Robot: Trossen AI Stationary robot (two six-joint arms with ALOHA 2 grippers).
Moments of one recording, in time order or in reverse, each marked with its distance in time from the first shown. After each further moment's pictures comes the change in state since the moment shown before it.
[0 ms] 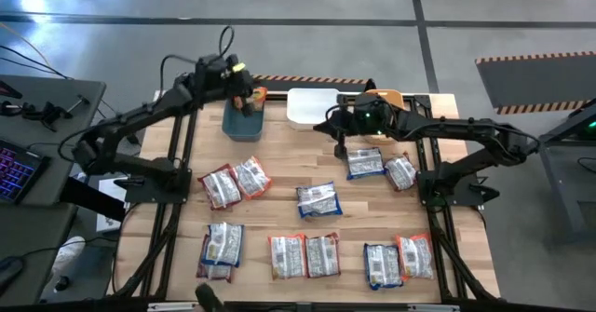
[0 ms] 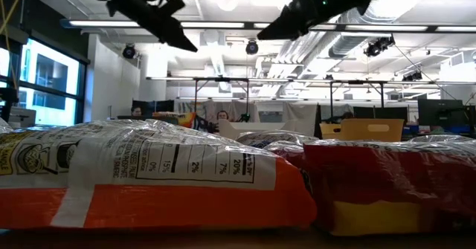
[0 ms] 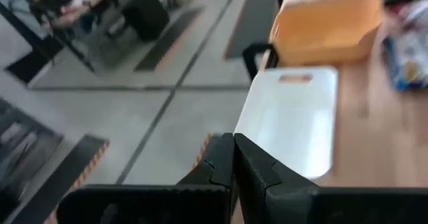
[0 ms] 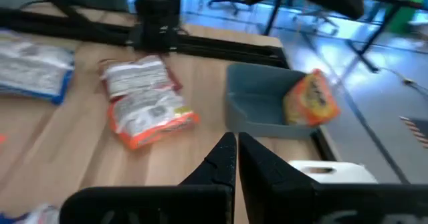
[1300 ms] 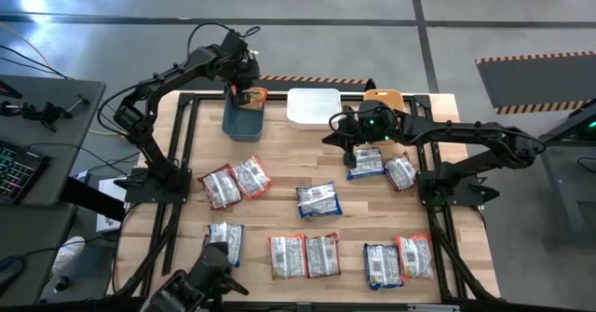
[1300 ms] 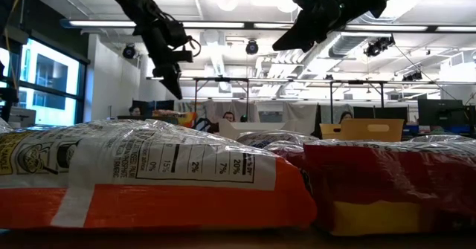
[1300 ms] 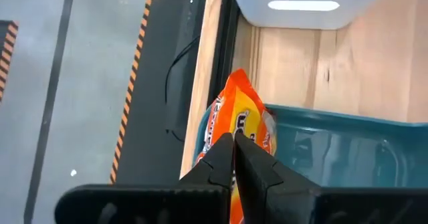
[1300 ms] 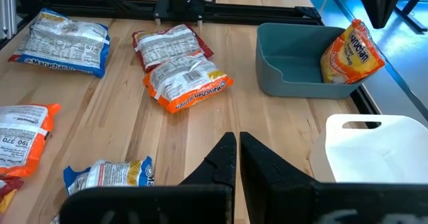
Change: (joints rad) left arm 0.229 0.488 0.472 -0.695 0.008 0.320; right arm -0.003 -0.089 -0.095 -0.101 -0.049 0.084
